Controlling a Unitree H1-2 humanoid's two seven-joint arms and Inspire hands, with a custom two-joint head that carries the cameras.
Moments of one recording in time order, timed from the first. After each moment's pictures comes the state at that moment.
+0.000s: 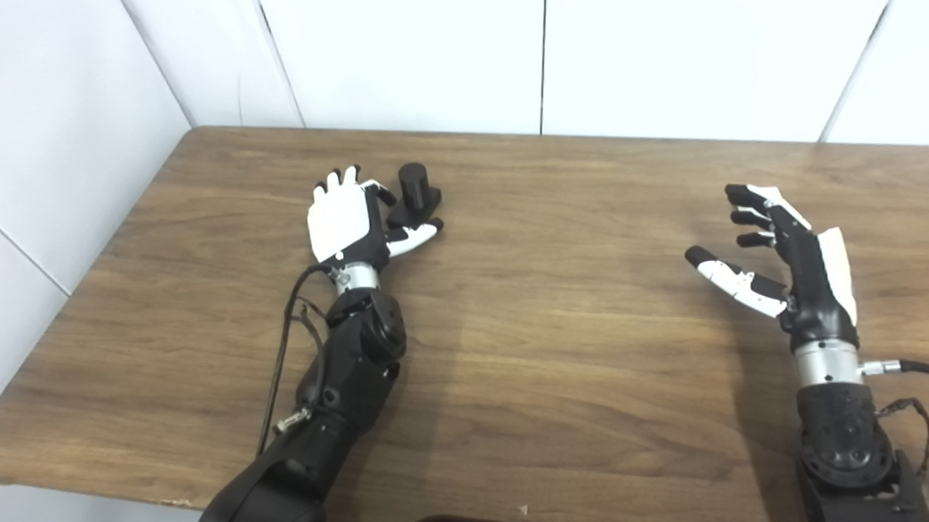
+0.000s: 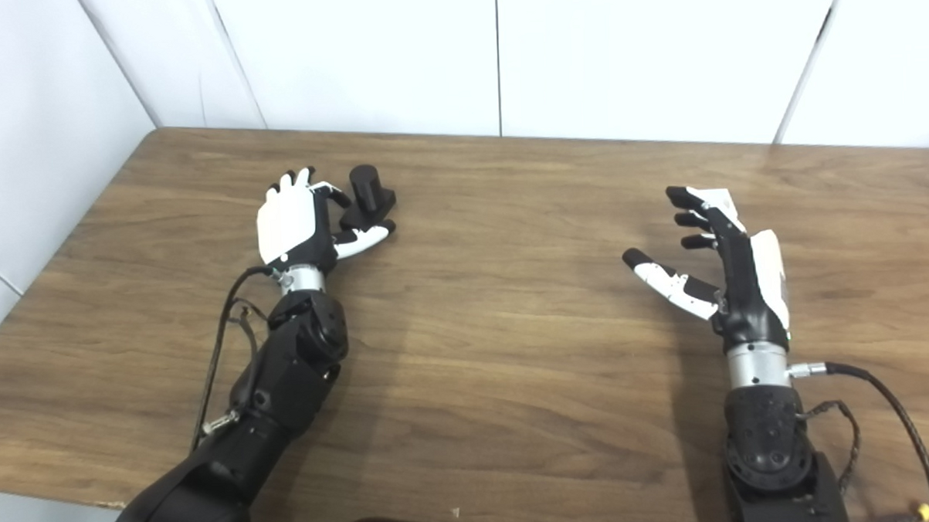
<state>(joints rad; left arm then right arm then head) -0.46 0.17 -0.16 0.55 0.74 0.38 0.46 -0.21 -0.14 0.07 0.05 -0.40 -0.05 -0.16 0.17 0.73</state>
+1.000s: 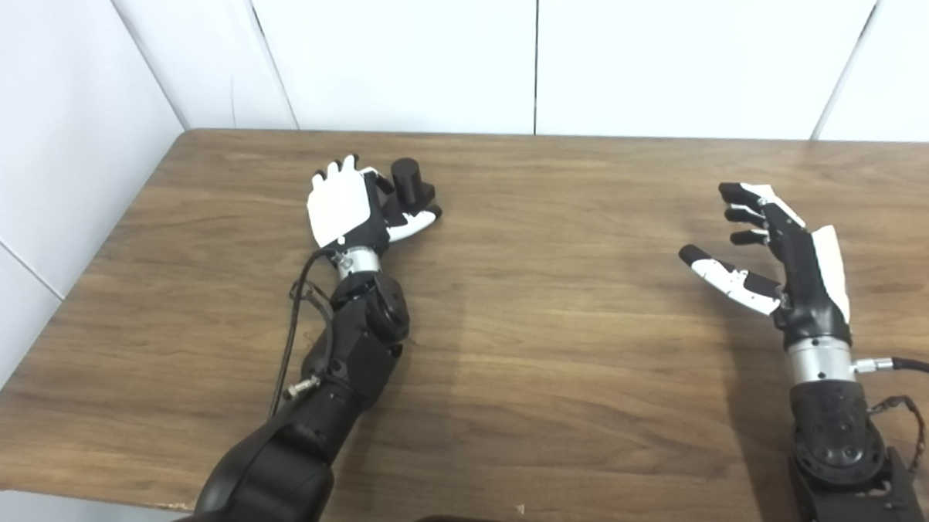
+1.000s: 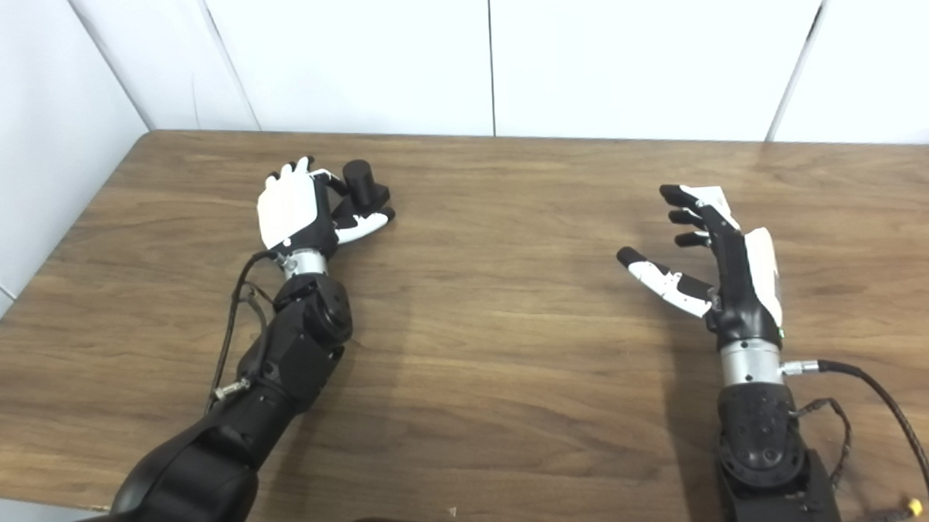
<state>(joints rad) -0.56 0.16 -0.19 0.73 0.69 0.34 0.54 -0.20 -0.13 0.05 0.04 -0.40 -0.05 -0.16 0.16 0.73</state>
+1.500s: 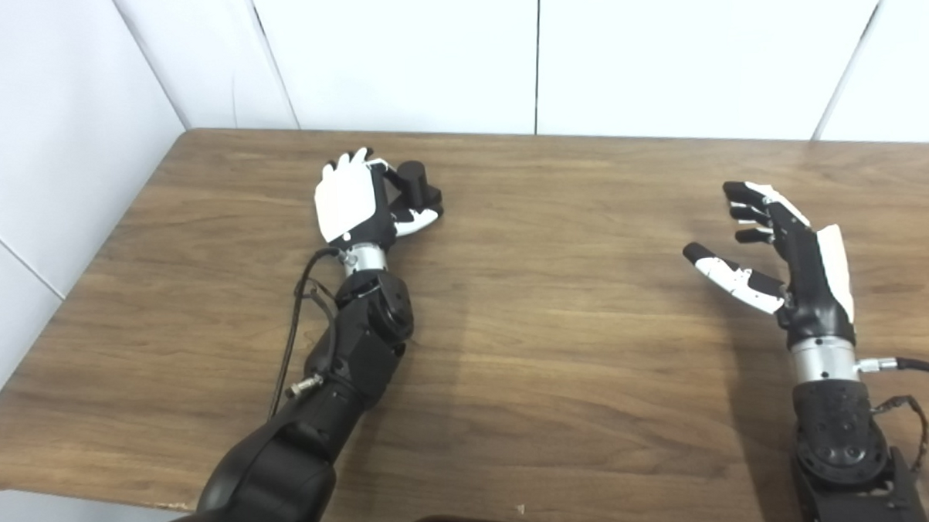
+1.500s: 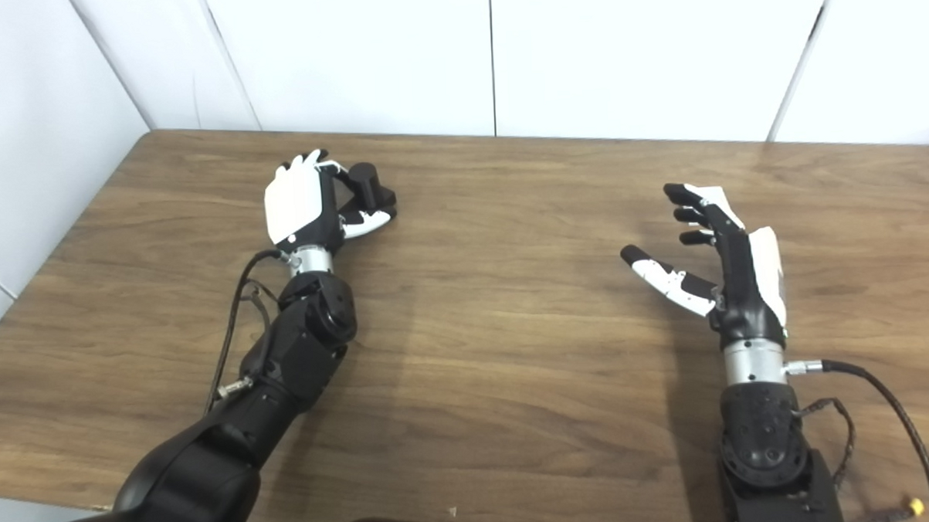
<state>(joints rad) -0.56 0.15 -0.20 0.72 0.67 0.26 0.61 -0.20 -0.13 0.04 0.03 -0.41 -0.04 -0.16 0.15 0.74</state>
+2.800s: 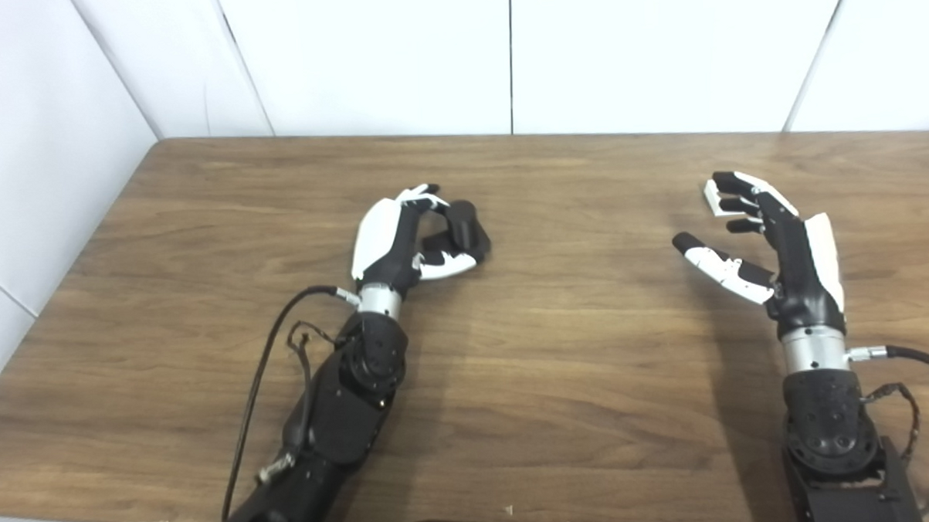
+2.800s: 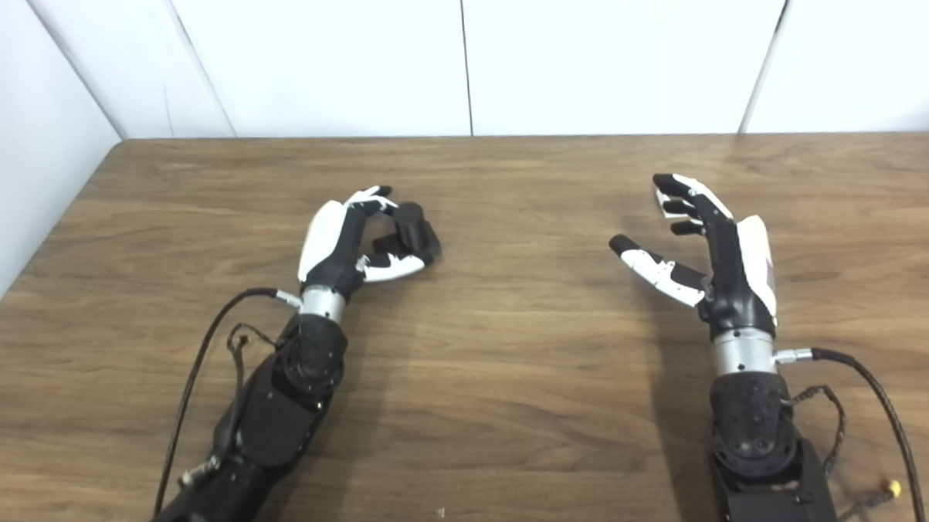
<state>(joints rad) -0.34 0.15 -0.22 0.29 0.39 0.08 0.18 -0.18 -0.13 0.03 -0.03 -0.43 0.00 -0.16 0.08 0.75</state>
